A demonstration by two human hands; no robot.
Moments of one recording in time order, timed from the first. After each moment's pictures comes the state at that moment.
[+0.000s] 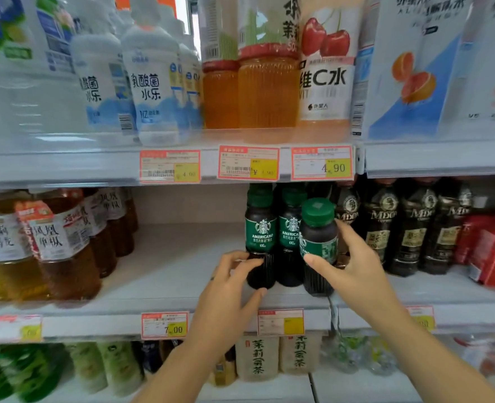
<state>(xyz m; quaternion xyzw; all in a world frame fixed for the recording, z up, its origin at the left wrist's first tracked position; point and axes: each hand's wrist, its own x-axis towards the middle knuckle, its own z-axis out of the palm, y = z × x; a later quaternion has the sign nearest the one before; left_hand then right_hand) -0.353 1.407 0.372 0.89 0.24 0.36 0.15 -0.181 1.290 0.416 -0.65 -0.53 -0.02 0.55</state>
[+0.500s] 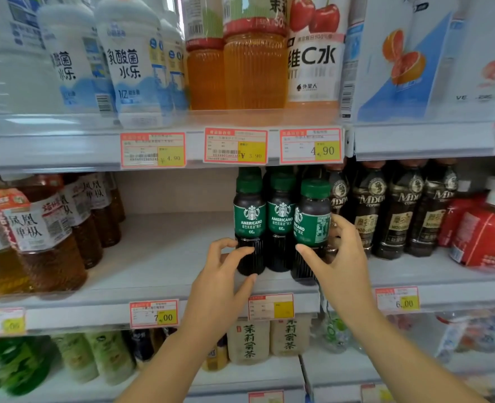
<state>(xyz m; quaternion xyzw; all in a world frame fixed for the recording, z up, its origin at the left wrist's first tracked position) -0.348 1.409 0.365 0.89 0.25 0.36 0.13 -0.186 1.299 0.385 -0.71 -0.40 -0.07 0.58</state>
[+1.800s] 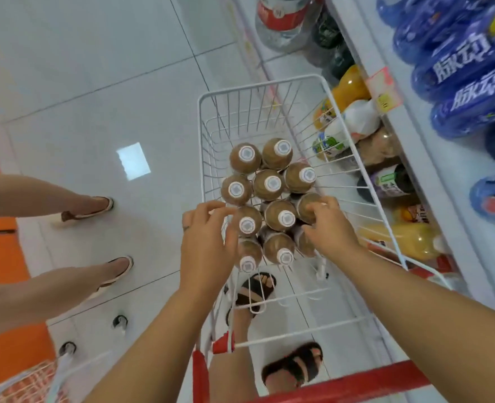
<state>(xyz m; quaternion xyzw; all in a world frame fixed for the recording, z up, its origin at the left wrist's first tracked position) -0.770 1.277 -0.145 0.36 0.87 0.24 0.24 -0.617 1.425 -0.188 -0.54 -0.77 0.30 -0.16</state>
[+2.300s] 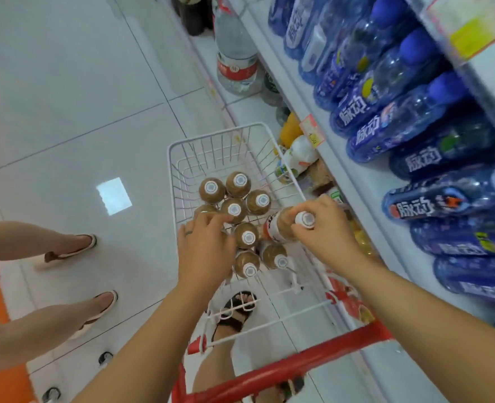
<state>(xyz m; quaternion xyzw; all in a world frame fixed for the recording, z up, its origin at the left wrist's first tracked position) -0.748 1.322 -0.076 0.40 0.85 0.18 0.29 -0.593 1.443 -0.047 -0.54 -0.74 0.39 0.03</state>
